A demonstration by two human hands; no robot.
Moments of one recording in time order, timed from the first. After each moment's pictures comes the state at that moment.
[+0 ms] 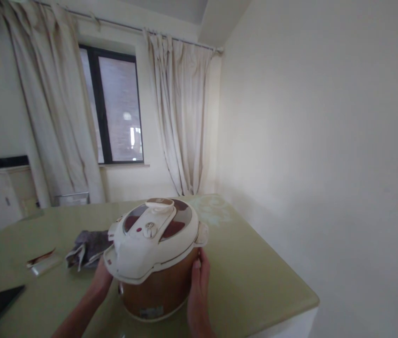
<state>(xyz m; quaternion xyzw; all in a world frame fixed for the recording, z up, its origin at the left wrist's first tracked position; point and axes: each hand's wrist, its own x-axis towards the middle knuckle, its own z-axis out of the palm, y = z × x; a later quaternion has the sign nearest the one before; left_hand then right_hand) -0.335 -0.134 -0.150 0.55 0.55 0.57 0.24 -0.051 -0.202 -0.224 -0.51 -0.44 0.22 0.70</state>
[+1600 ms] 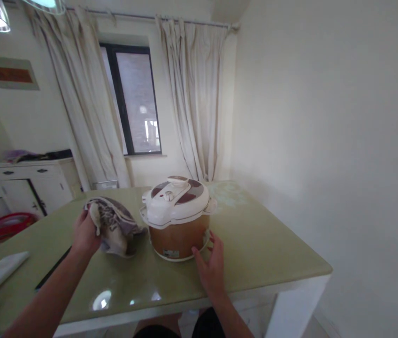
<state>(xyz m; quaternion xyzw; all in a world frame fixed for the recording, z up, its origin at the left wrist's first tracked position) -0.425 -0.199 -0.038 0.32 0.45 0.79 0.26 -0.074 -0.250 -0.197 -0.51 -0.54 0.14 0.66</state>
